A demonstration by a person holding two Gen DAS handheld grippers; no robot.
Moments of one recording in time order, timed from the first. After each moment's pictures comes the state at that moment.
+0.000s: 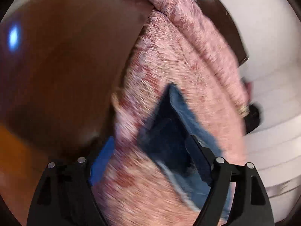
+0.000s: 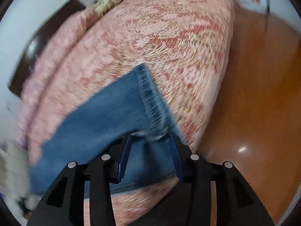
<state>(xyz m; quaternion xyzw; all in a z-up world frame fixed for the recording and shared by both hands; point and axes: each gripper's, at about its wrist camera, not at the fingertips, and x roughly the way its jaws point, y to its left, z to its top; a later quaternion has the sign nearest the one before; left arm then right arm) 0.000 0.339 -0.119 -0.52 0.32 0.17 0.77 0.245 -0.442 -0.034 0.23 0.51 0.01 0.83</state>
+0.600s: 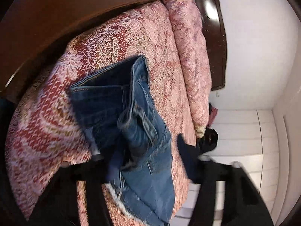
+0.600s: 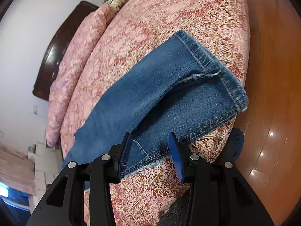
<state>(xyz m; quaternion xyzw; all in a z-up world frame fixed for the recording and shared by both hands) 0.045 0.283 -0.149 -0.68 0.21 0.11 0.70 0.207 -0.392 -0.039 0.31 0.51 0.08 0.80</state>
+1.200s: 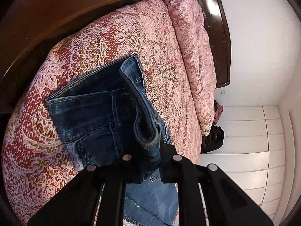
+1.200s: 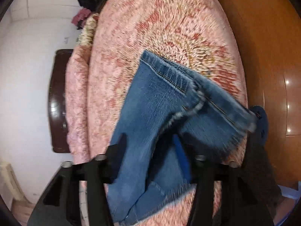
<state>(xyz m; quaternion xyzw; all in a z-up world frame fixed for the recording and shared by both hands) 0.073 0.291 -0.144 -0.66 0.24 0.11 0.71 0.254 -0.431 -0.074 0.50 0.48 0.00 0.72</state>
